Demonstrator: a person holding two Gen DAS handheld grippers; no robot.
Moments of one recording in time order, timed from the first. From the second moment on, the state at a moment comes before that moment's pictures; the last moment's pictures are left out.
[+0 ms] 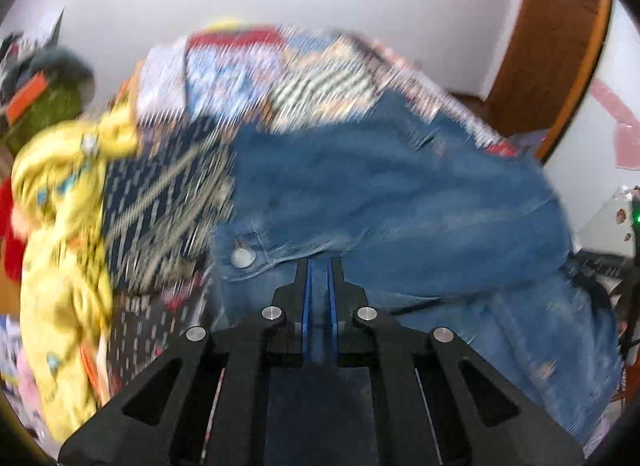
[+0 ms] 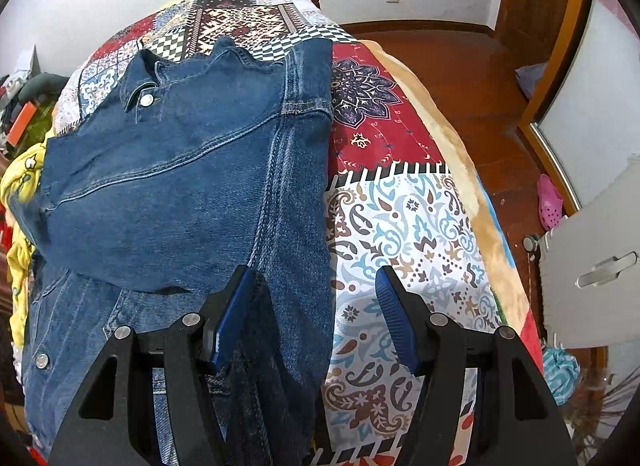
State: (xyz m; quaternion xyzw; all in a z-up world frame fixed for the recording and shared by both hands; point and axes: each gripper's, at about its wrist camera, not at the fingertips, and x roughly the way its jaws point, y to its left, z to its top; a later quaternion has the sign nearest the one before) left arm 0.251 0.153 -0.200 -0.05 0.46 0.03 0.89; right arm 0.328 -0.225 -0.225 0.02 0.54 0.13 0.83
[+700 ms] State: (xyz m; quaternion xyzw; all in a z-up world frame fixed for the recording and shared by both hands) left arm 0.299 0.232 -0.190 -0.13 0.45 0.05 0.88; right arm 0.374 -0.210 -0.181 0.04 0.49 0.15 0.86
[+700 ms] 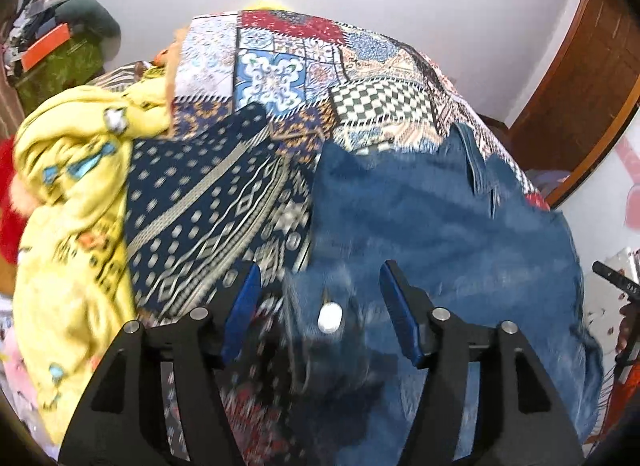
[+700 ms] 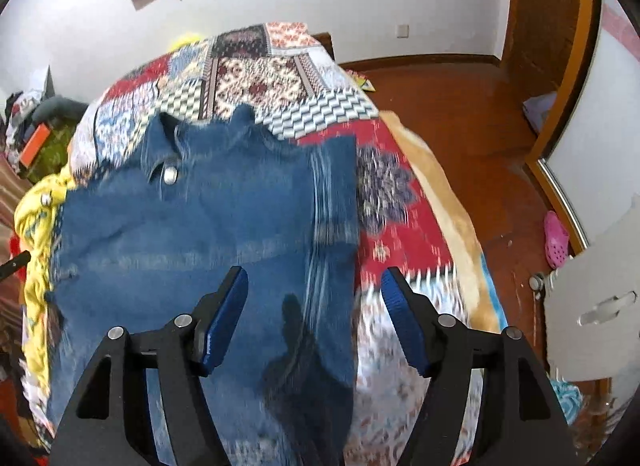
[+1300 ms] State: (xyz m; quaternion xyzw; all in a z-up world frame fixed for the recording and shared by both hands) left arm 0.422 0.278 -0.282 -0.36 0.50 -0.07 0.78; right arm 0.473 -0.205 -0.241 0.10 0.54 0.18 0.81
